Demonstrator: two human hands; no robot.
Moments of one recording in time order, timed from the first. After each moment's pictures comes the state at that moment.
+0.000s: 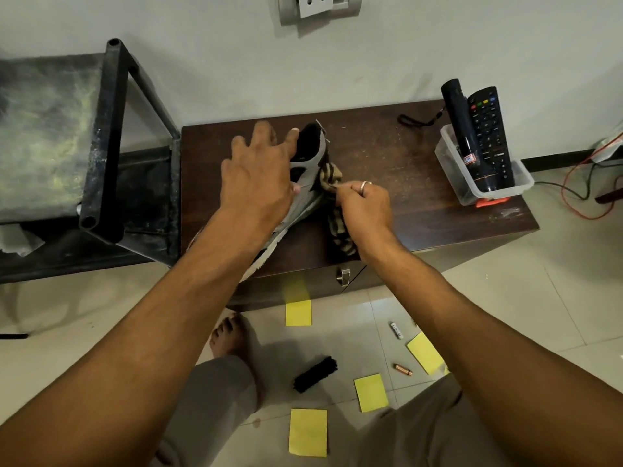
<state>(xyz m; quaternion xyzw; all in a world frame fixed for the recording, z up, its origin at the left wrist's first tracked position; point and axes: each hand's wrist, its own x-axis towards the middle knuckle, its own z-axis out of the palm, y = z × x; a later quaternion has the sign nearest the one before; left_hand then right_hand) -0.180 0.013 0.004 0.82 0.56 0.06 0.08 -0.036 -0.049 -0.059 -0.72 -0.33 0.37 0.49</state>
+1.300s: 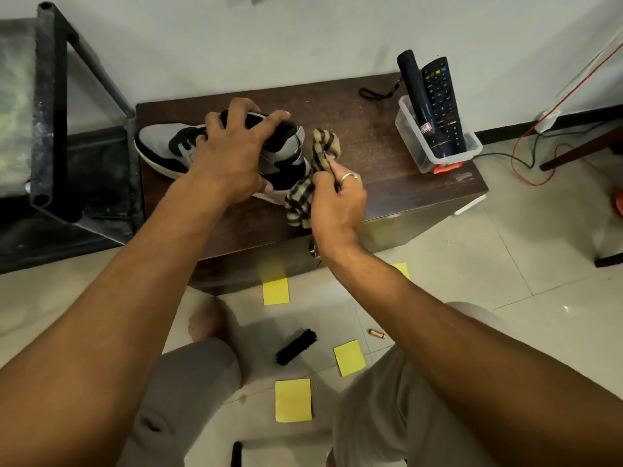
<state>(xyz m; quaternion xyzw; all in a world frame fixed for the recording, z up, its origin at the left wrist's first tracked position) -0.184 0.017 -0.004 0.86 0.49 0.01 0.13 -0.072 -0.093 -0.040 -0.72 -0.23 0.32 0.58</state>
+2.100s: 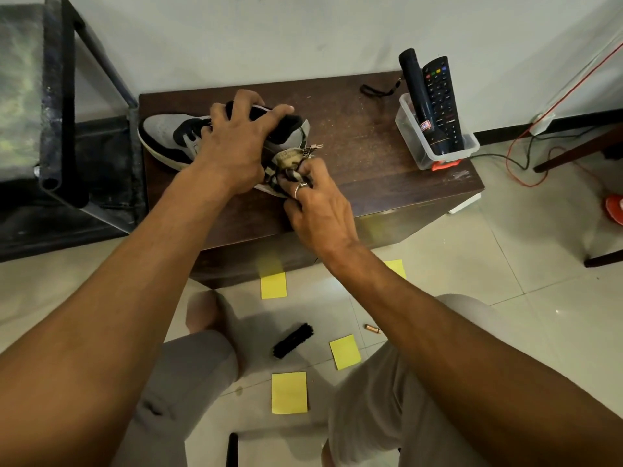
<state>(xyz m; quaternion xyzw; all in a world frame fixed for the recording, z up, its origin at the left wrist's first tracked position) -0.186 0.017 -0.007 0.87 0.48 0.03 0.14 -0.063 -0.103 -0.066 -0.71 -0.66 0.06 0.24</state>
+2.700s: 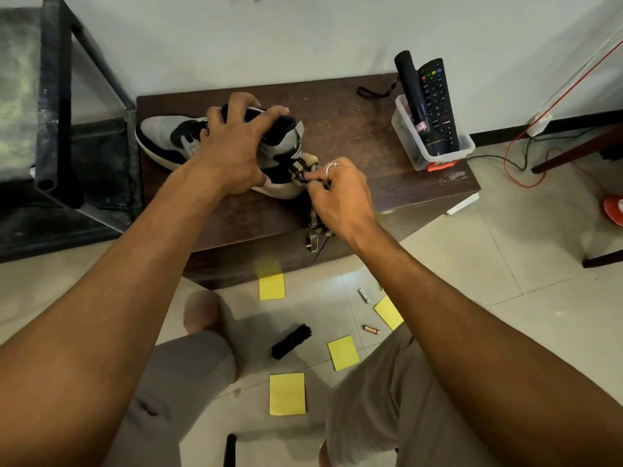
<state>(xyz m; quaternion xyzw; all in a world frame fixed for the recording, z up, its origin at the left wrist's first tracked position) -0.187 0.017 -0.007 0.86 0.48 0.04 0.19 -0.029 -0.095 -0.046 -0.78 -0.51 0.21 0.30</state>
